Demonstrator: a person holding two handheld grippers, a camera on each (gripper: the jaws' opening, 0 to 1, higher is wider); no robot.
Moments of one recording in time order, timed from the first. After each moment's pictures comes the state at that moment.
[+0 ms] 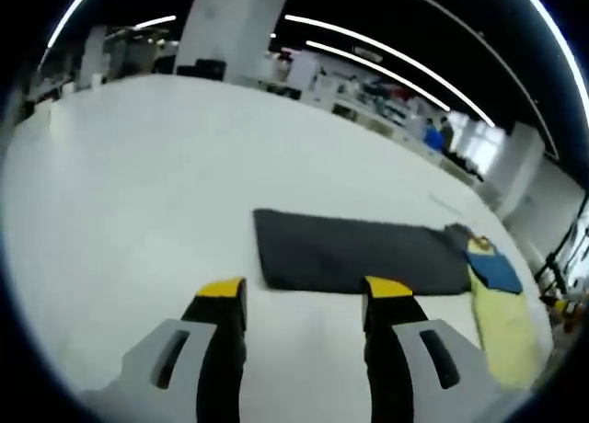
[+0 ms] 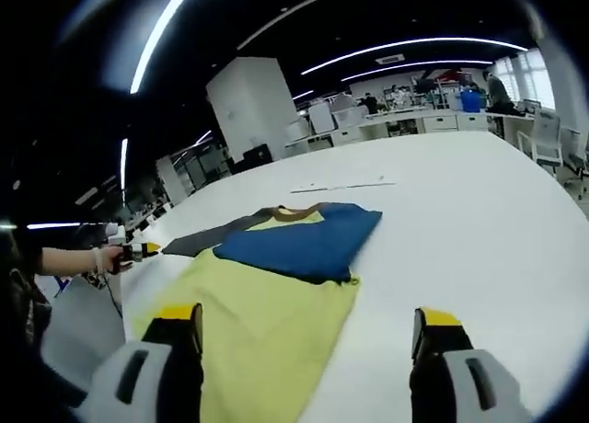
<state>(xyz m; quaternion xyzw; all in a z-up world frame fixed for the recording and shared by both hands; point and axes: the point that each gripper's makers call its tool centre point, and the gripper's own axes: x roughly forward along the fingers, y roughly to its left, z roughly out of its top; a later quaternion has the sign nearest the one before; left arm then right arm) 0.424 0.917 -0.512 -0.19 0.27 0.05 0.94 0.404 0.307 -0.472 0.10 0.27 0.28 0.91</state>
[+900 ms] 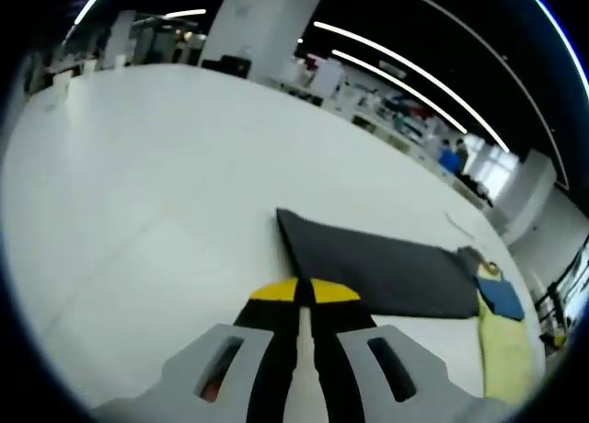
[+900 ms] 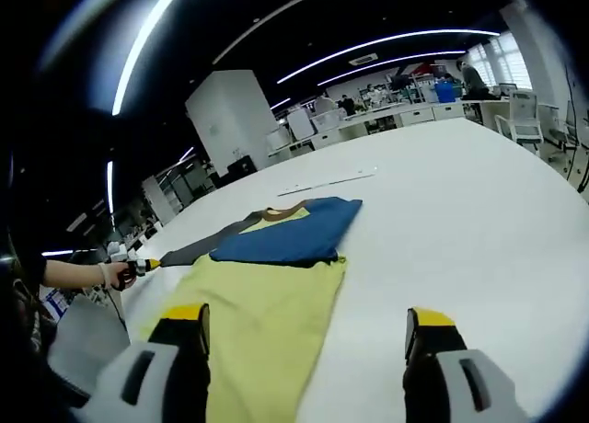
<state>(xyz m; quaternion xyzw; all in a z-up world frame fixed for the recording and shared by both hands) 0.437 0.917 -0.507 -0.20 0.25 0.06 0.94 0.387 0.301 -0.477 0.14 0.27 0.26 0.92</state>
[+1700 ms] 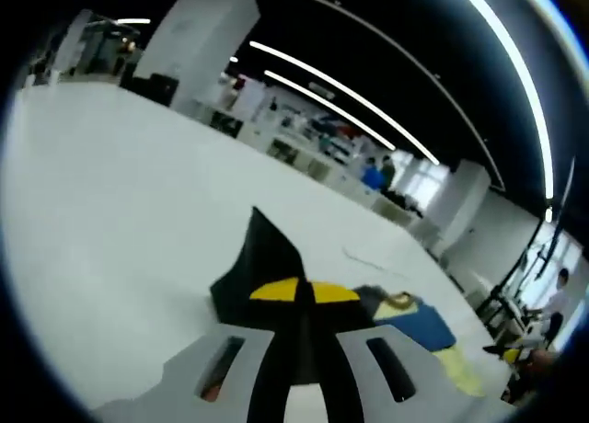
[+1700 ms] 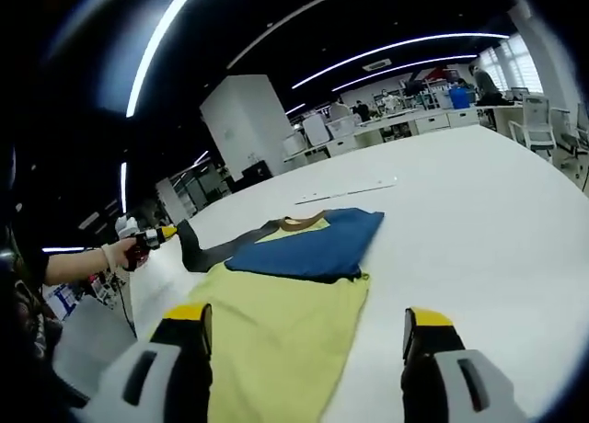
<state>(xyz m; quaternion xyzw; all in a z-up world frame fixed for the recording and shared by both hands) 0.511 0.789 -0.406 -0.25 0.15 -0.11 0.95 0.386 0.317 -0.464 0.15 0.25 0.29 0.91</state>
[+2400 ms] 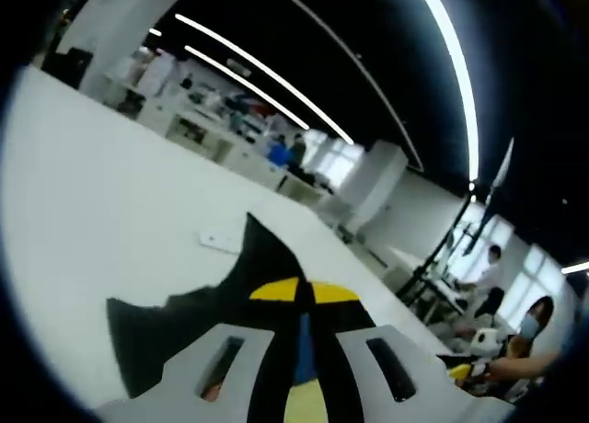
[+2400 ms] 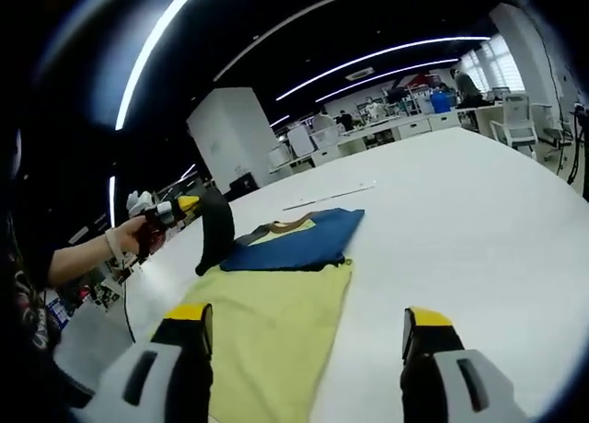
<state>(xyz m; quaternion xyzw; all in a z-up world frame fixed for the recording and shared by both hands) 0.544 0.581 -0.367 -0.26 0.15 -0.32 0.90 0.361 0.295 -0.464 0.16 0.23 0.24 0.93</state>
